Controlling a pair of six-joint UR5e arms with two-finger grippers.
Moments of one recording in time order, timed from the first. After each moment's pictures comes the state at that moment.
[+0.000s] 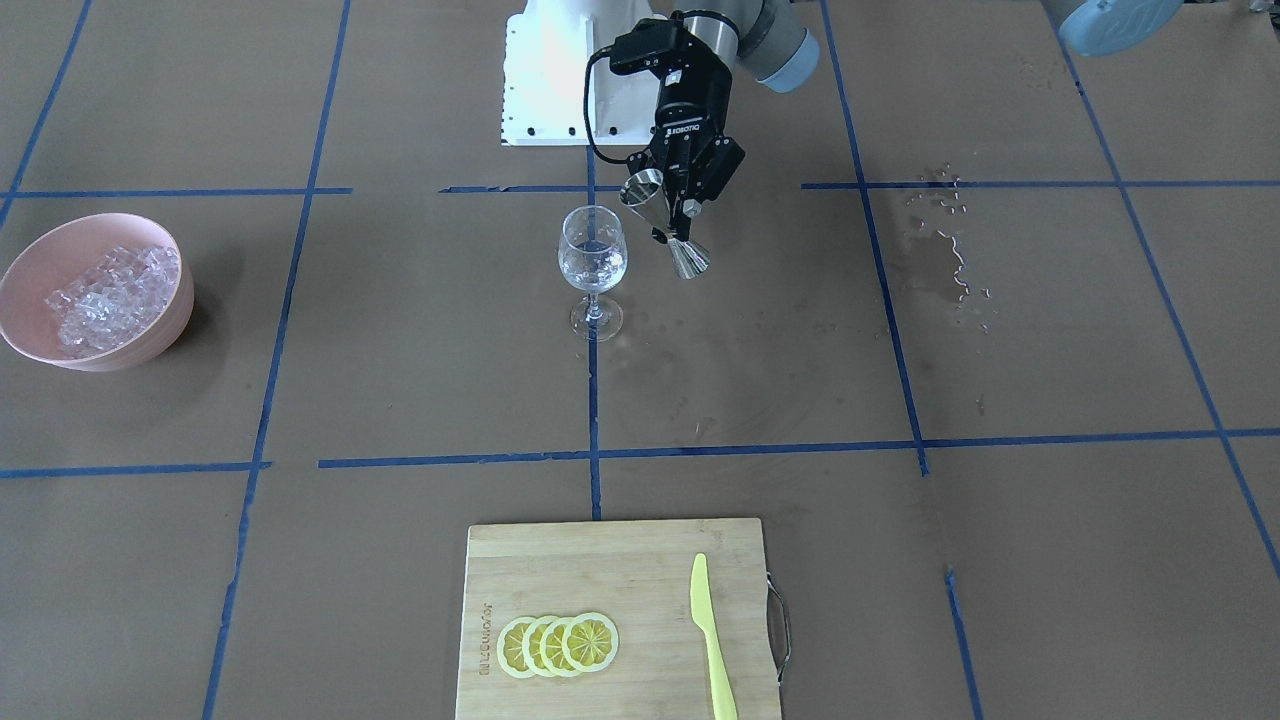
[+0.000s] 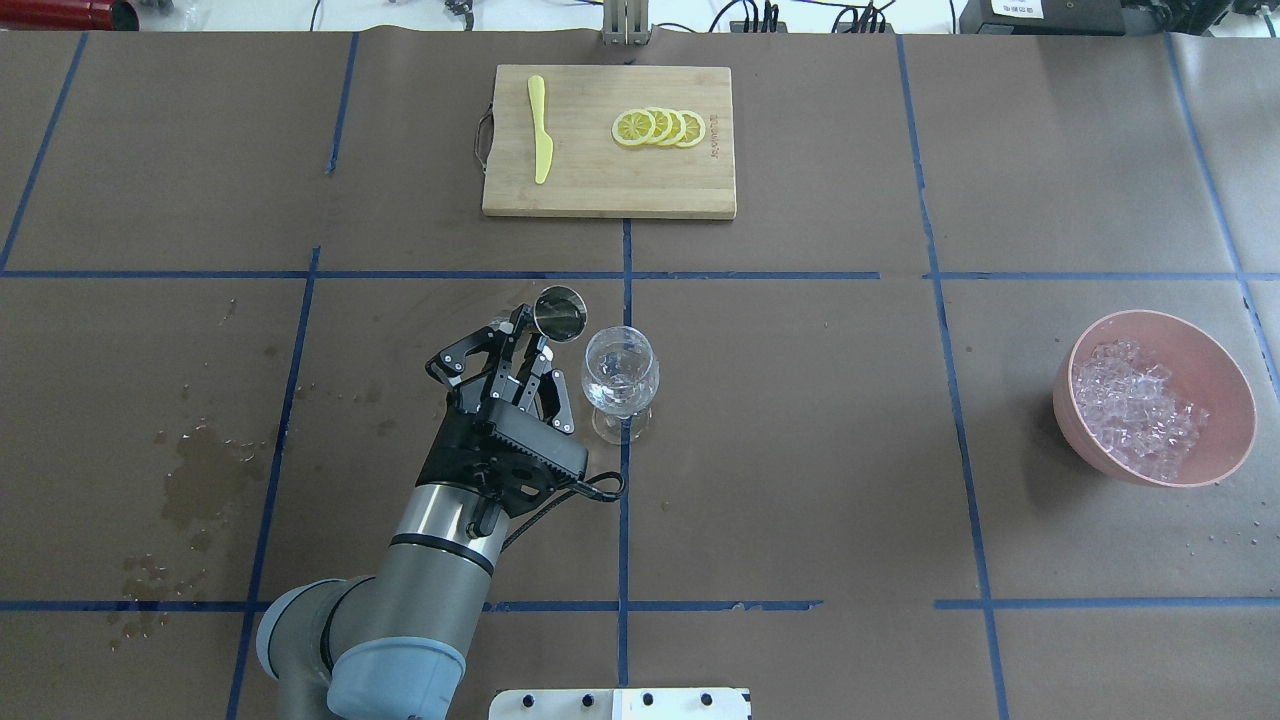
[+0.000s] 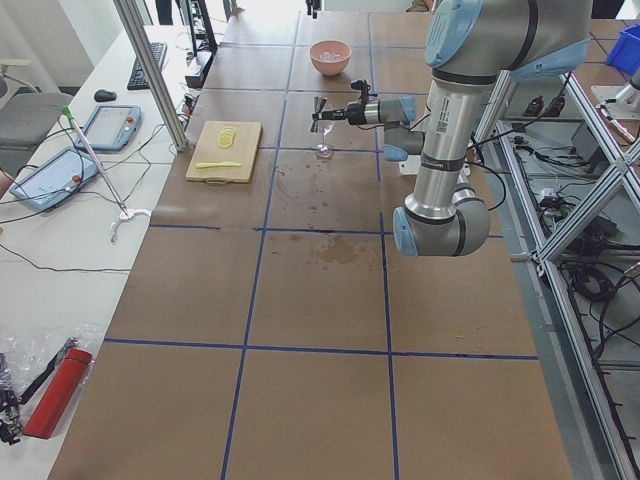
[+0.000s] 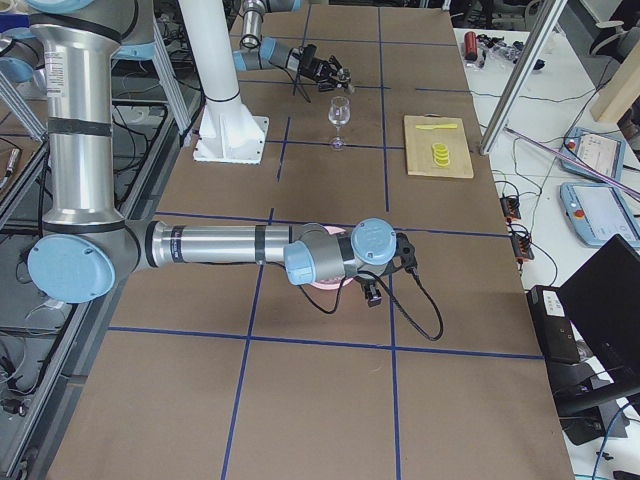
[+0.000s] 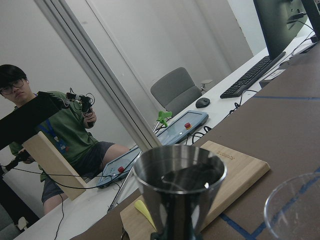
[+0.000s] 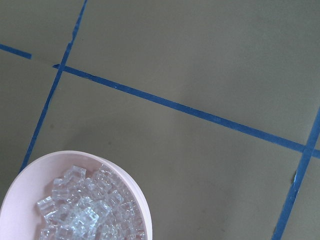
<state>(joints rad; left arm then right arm) -0.12 -2.05 -1.76 -2.38 -0.44 -0.18 1.47 -1.61 1.63 -1.36 2.60 -0.08</state>
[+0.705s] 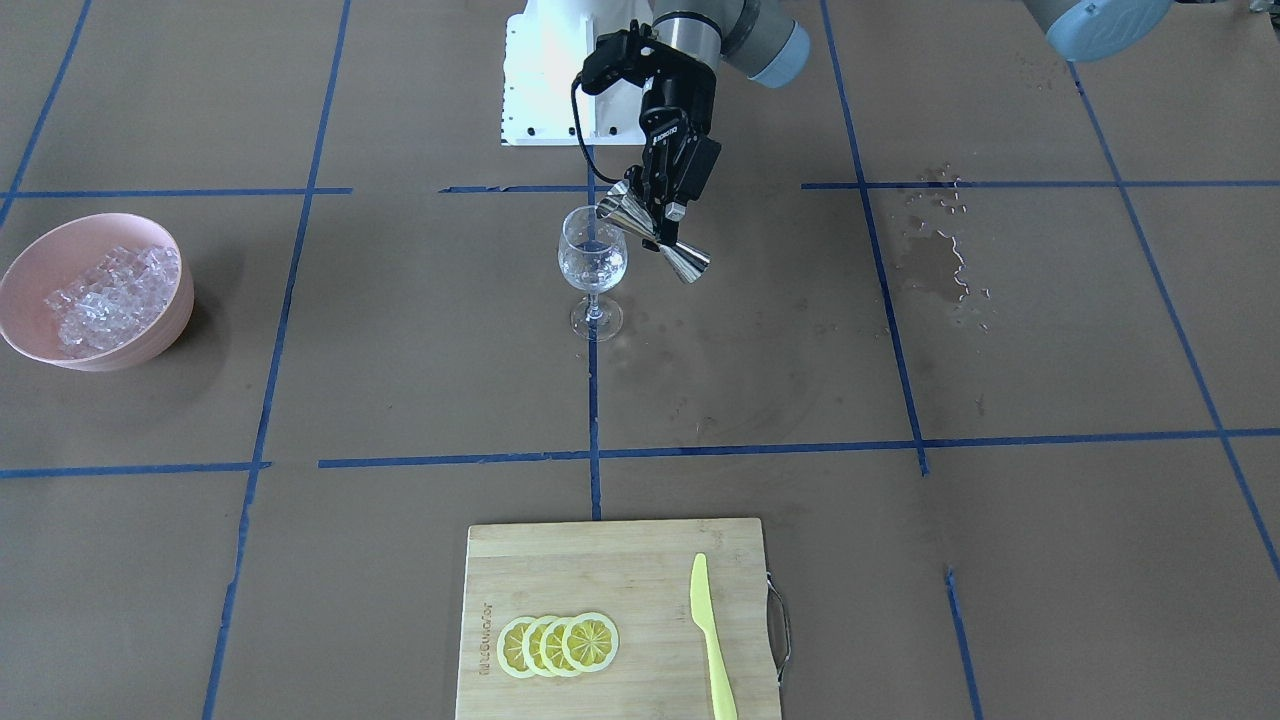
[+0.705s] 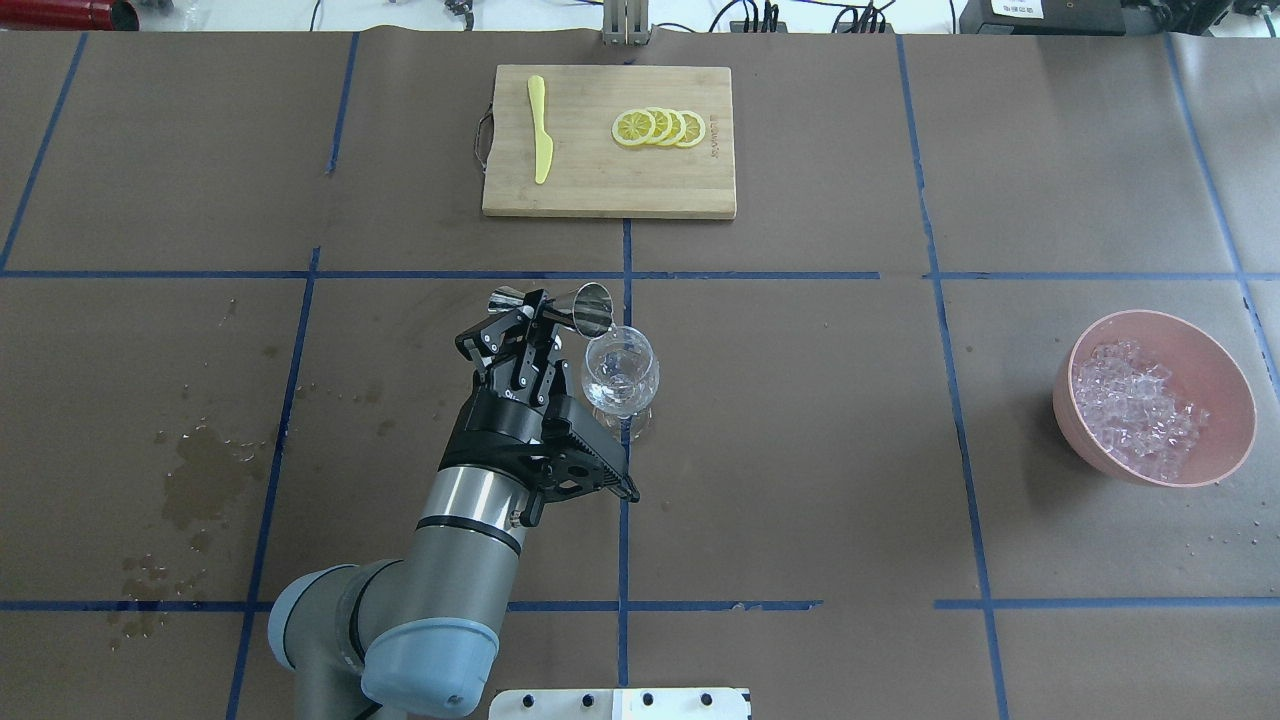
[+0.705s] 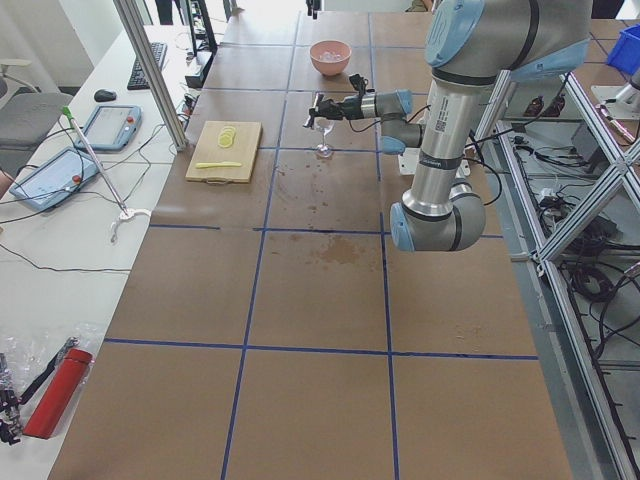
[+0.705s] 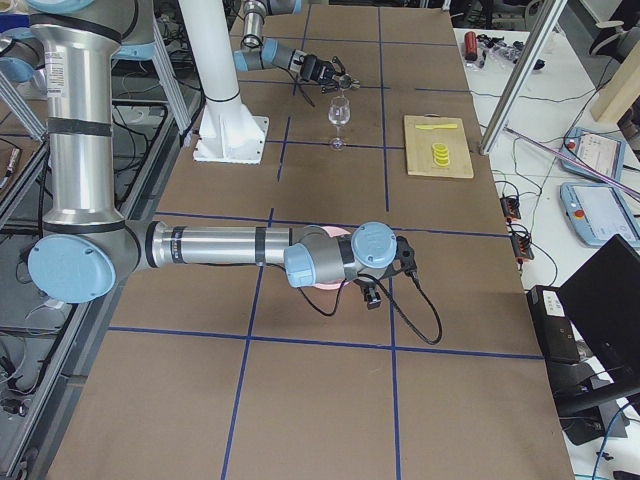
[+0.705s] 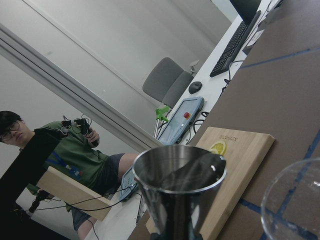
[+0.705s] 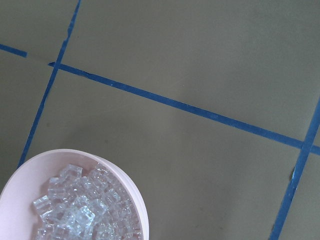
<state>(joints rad) -0.14 -2.09 -1.76 -2.25 -0.44 0.10 1.47 -1.60 1.62 -1.35 2.60 -0.08</state>
